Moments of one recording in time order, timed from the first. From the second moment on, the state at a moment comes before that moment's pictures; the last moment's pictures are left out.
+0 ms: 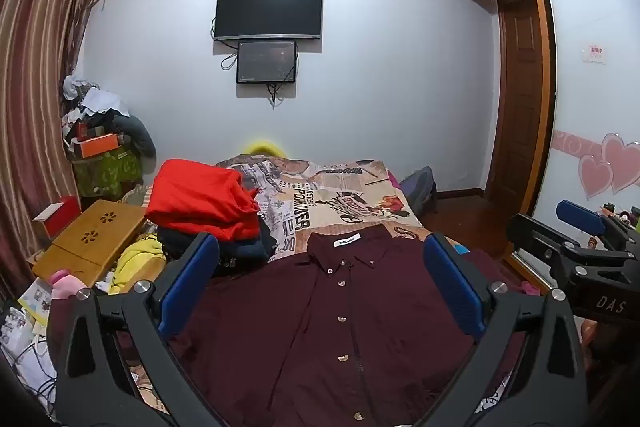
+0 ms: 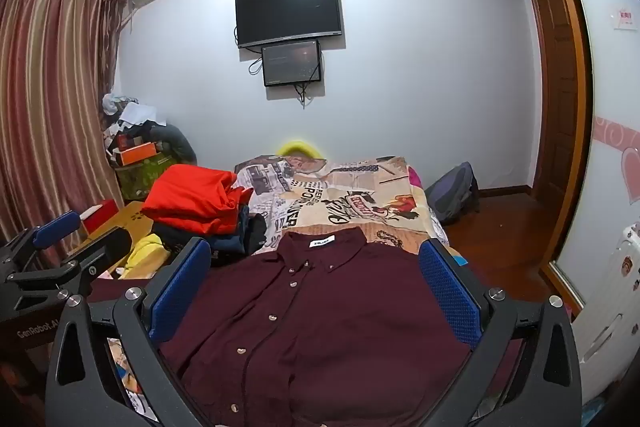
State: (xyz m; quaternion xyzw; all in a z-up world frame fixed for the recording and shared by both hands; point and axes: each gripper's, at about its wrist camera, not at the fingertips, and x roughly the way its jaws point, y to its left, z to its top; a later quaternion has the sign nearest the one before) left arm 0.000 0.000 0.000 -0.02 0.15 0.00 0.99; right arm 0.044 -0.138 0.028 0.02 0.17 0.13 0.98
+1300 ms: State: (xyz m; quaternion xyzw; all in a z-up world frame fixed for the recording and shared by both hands) left arm 0.007 0.013 -0.009 -0.03 0.15 0.01 0.99; right arm 0.047 -0.132 0.024 0.01 0.18 0.13 0.97
